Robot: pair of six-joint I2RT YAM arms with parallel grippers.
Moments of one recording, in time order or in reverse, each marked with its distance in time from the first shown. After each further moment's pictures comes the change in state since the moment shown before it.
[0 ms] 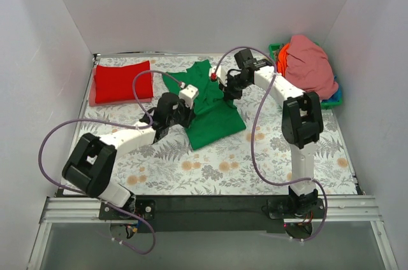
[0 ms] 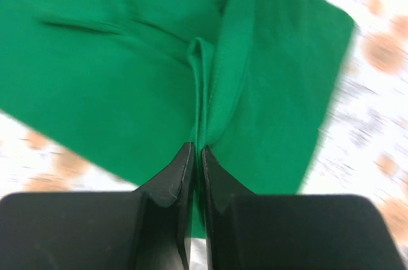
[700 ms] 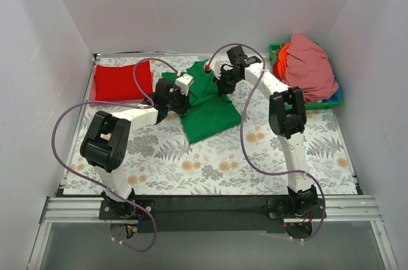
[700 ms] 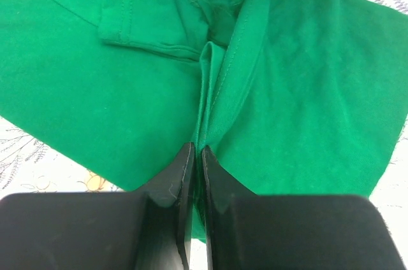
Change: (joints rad) left arm 0.215 0.300 0.239 -0.023 0.152 0.070; right arm 0.003 0.325 0.369 0.019 0.063 0.183
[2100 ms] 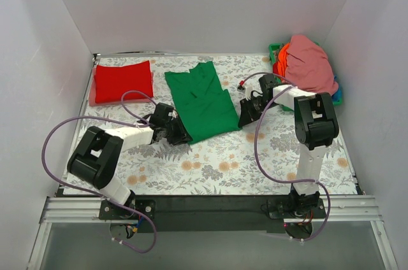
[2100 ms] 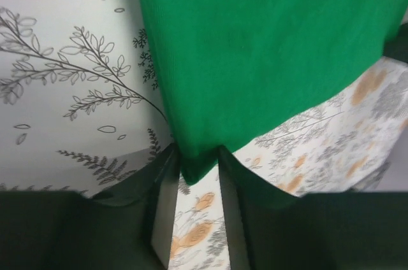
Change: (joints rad) left arm -0.068 -0.190 -0.287 -0.225 -0.013 -0.901; right arm -0.187 -0.335 -0.749 0.176 -0.236 0.476
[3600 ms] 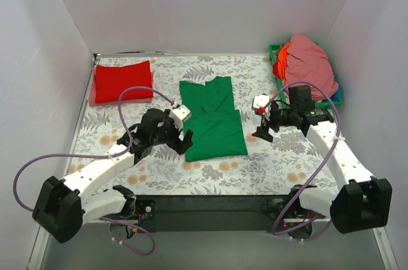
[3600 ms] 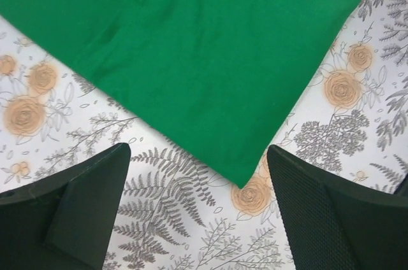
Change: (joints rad) left arm -0.109 -0.470 -0.062 -0.115 -0.010 0.919; right arm -0.025 -0.852 -0.390 -0.054 -0.014 -0.640
